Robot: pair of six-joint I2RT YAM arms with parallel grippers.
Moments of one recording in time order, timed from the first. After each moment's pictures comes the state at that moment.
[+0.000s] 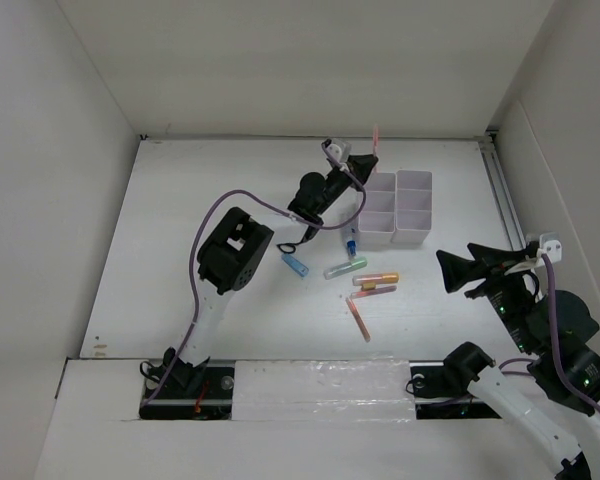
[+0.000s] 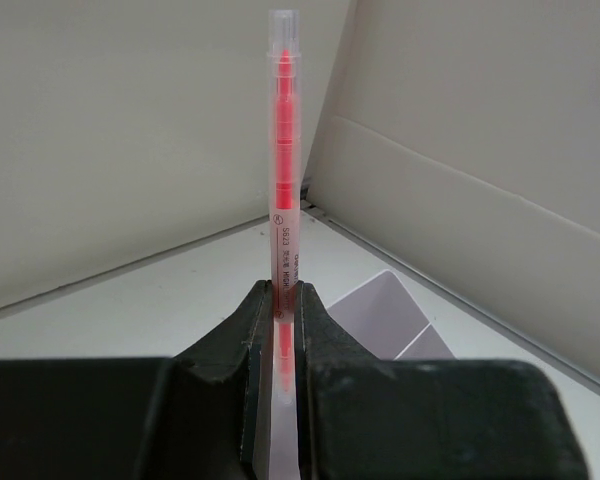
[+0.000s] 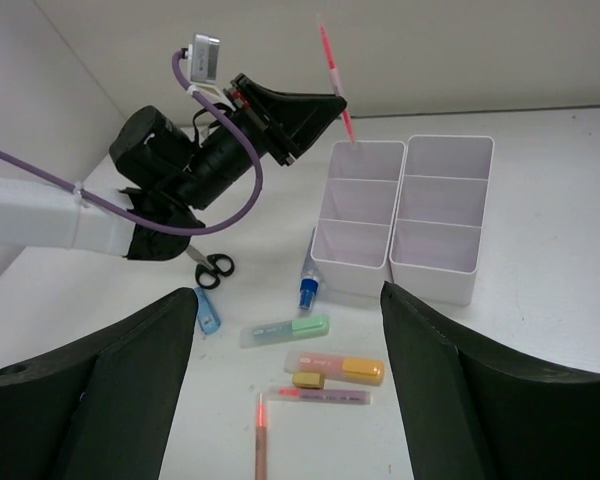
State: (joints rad) left arm -0.69 2.28 1.50 1.11 0.13 -0.31; right arm 0.60 0.25 0.87 -0.58 0.28 0.27
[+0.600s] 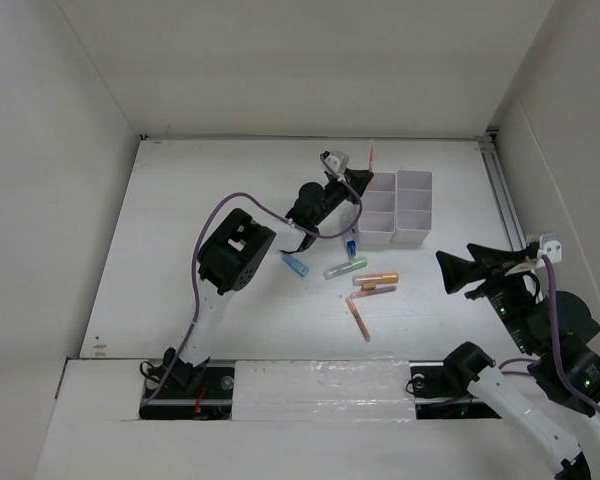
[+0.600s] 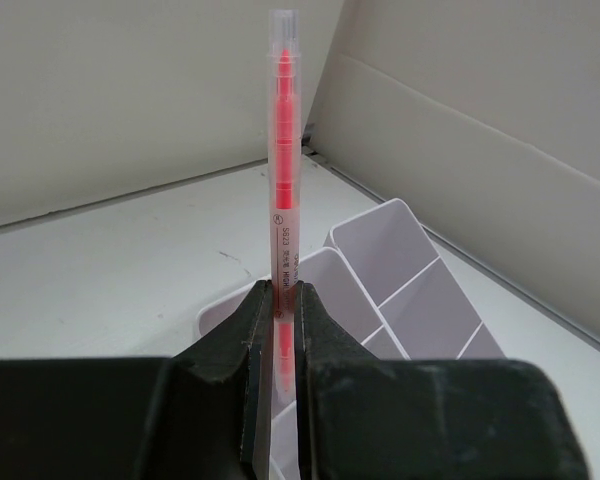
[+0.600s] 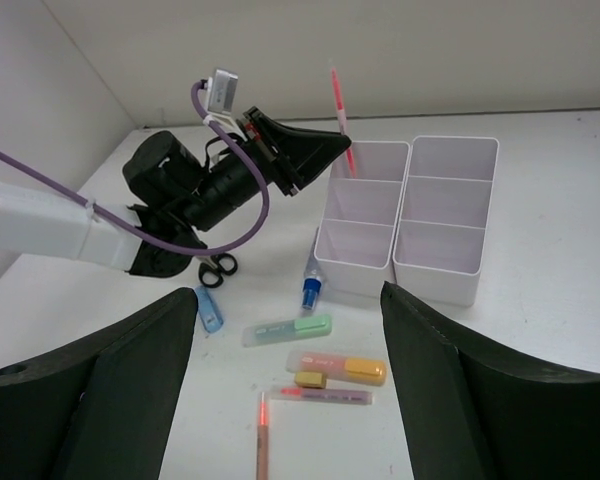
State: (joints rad) left arm -0.69 2.28 1.39 1.13 0.13 -0.34; right arm 0.60 0.25 0.87 -0.58 0.27 0.27
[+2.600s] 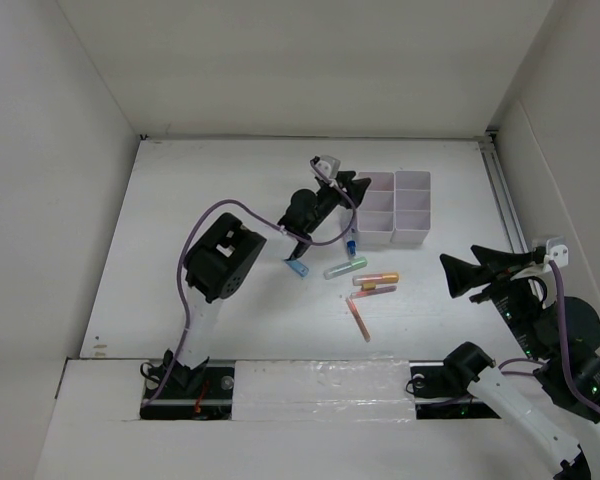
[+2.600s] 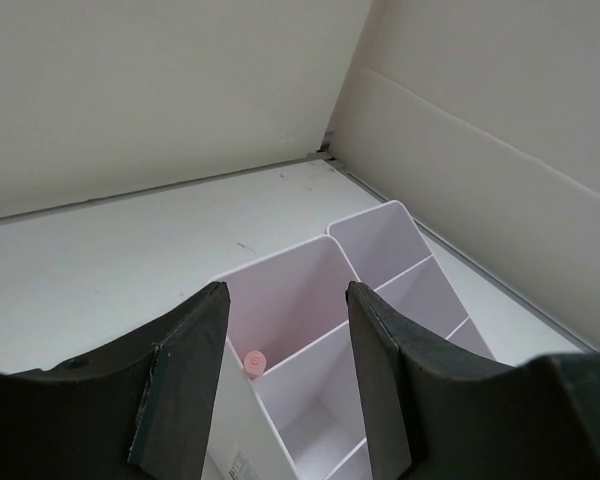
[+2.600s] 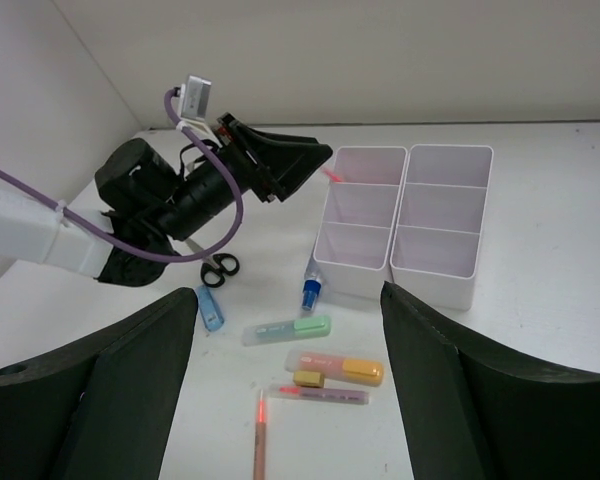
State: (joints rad) left arm -0.71 2.14 1.22 1.16 0.04 -0.33; right arm 0.60 0.23 0.89 -0.60 0.25 0.25
